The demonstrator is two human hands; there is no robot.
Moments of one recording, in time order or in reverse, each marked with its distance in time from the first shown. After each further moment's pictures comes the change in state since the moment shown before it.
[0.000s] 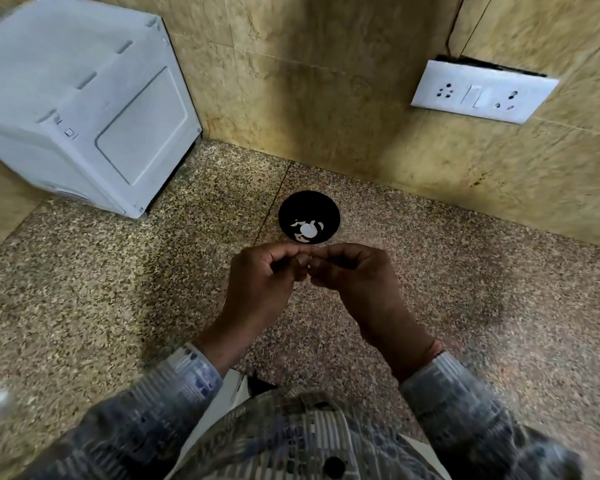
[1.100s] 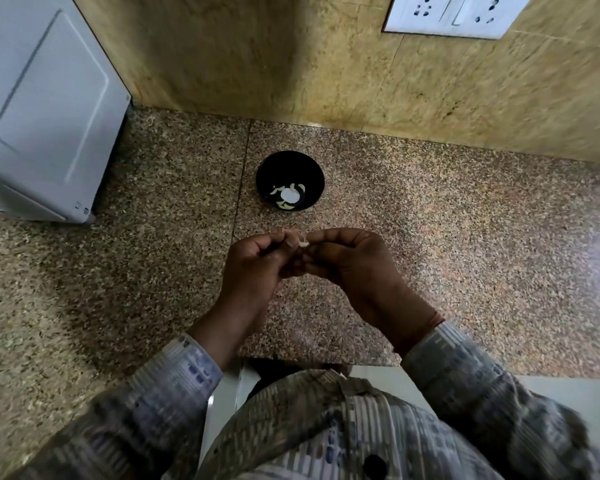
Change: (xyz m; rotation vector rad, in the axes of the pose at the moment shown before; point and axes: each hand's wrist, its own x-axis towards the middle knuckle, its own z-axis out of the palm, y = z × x) left_hand 0.021 -0.054 -0.021 -0.472 -0.193 -0.431; right_hand 0.000 0.033 0.043 0.288 0.171 0.260
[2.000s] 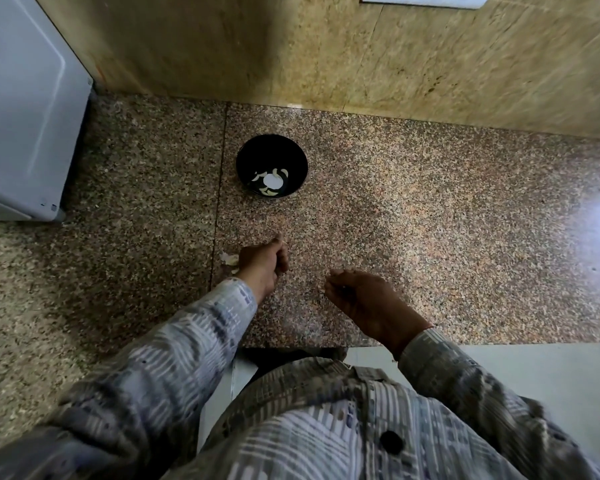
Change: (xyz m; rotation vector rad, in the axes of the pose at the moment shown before) left_hand 0.116 -0.128 -0.003 0.081 0.185 -0.497; right_hand 0.013 0.089 -0.071 0.332 0.319 0.422
